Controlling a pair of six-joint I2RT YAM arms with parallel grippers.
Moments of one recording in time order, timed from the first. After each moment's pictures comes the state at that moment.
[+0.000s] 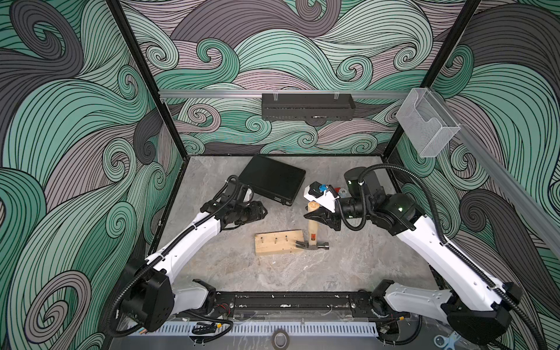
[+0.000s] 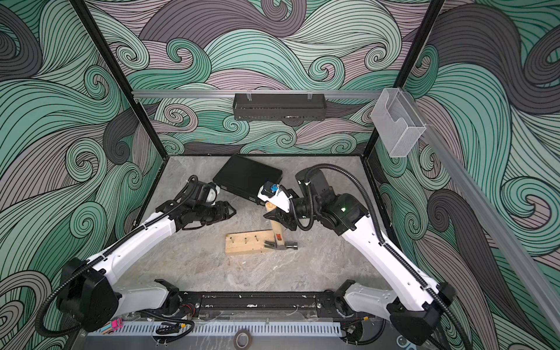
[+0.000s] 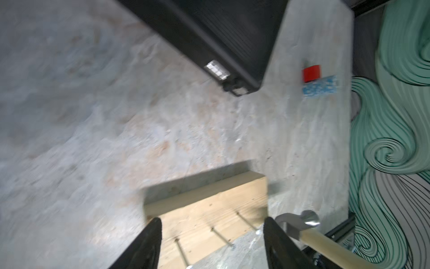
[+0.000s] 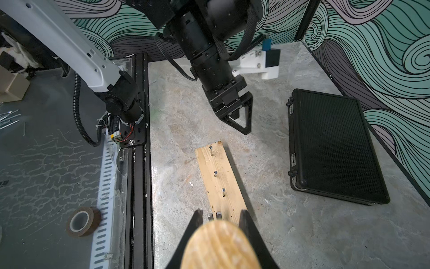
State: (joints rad) left arm -0.41 1.24 0.90 -0.65 0.24 -0.65; right arm 0.70 1.20 1.39 -0.89 -0.51 -0.47
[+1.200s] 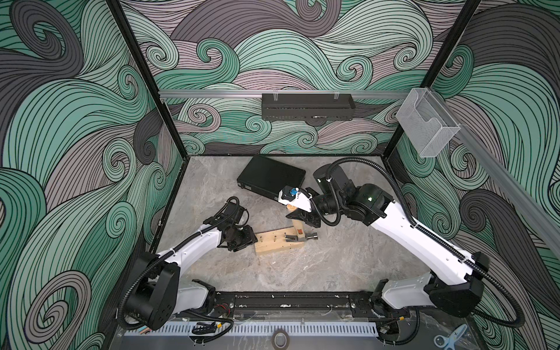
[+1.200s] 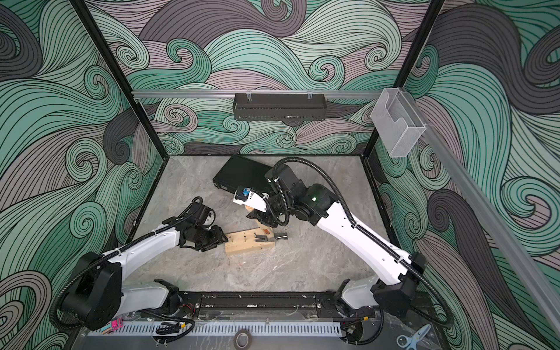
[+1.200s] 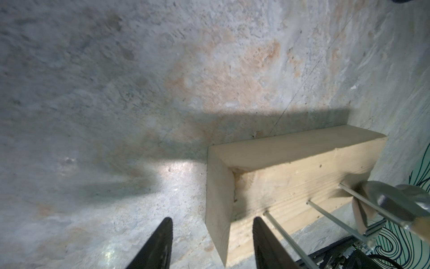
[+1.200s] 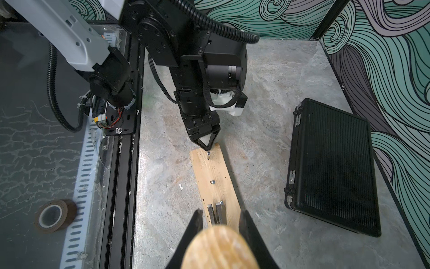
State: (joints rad) left arm -0.37 1.28 0.65 -0.60 0.30 -0.68; right arm 0.85 1.38 1.55 -0.93 -0.34 -0.55
